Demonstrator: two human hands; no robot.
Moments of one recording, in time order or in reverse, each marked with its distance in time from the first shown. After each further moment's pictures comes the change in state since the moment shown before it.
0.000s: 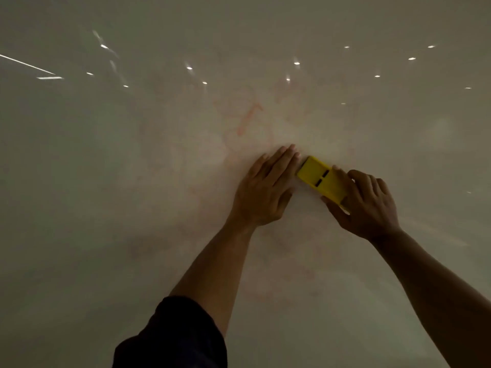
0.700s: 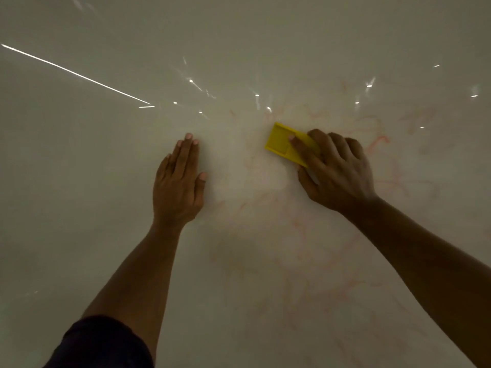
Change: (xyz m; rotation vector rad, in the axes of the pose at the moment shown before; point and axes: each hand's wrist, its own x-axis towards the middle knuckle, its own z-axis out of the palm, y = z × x) left_hand -0.132 -0.288 -0.171 0.492 0.073 -0.386; right_hand 0.228 -0.192 0.073 0.111 0.252 -0.189
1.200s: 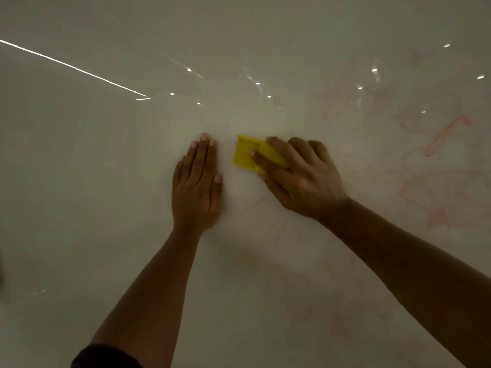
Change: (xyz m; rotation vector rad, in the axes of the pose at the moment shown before) left_hand -0.022 -0.043 0.028 -0.135 0.024 -0.026; right_hand 0.045 -0.120 0.056 0.163 0.036 -0.044
